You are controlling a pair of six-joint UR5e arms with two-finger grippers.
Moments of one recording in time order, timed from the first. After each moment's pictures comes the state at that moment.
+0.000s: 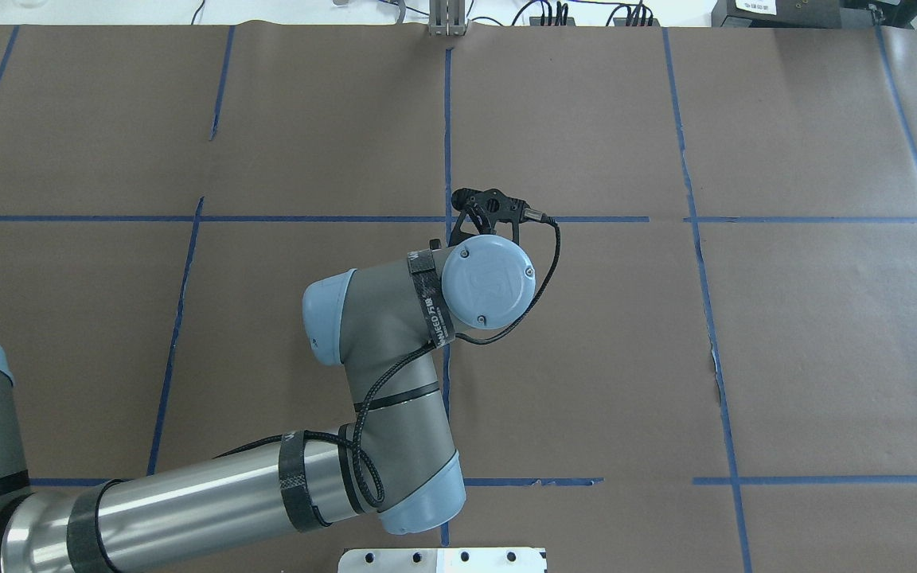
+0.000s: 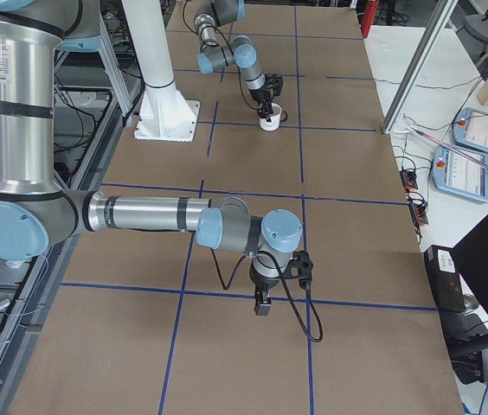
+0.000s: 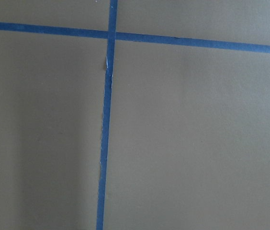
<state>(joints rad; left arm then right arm) -0.37 -2.52 -1.45 -1.57 -1.46 -1.12 1.57 -1.64 1.66 -1.72 2.28 -0.15</state>
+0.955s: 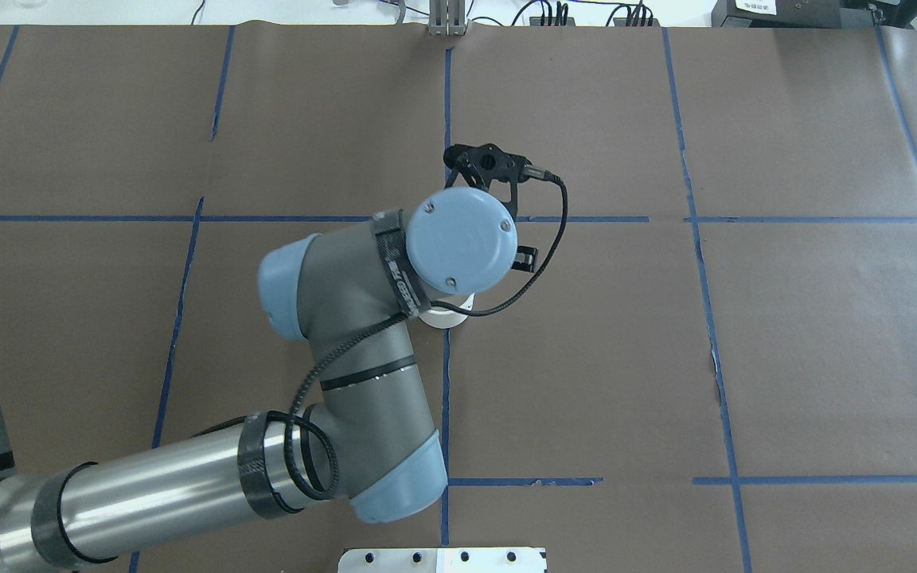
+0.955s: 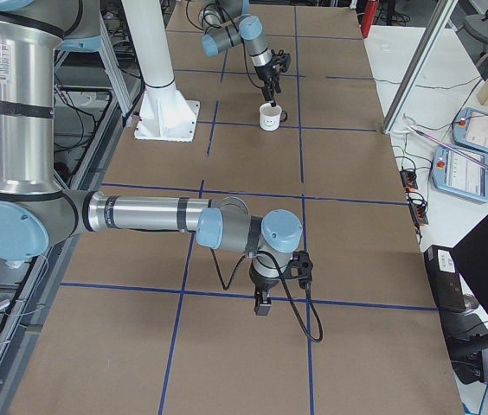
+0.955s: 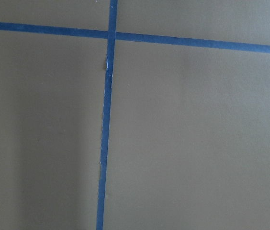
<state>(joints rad) -0.49 -2.48 -1.65 -1.55 -1.56 -1.02 1.57 -1.64 1.66 -1.72 2.28 -0.15</state>
